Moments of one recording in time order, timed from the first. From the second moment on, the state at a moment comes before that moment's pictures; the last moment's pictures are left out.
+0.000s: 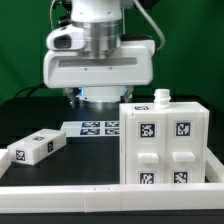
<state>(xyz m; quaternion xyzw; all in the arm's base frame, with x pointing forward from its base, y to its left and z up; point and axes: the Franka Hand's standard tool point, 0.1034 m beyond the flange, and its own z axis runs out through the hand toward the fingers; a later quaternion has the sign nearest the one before) 0.440 -0.049 0.086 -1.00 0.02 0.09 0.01</state>
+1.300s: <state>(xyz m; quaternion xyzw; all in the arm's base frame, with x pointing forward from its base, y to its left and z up) 0.431 -0.121 0.060 -0.99 0.12 0.06 0.00</state>
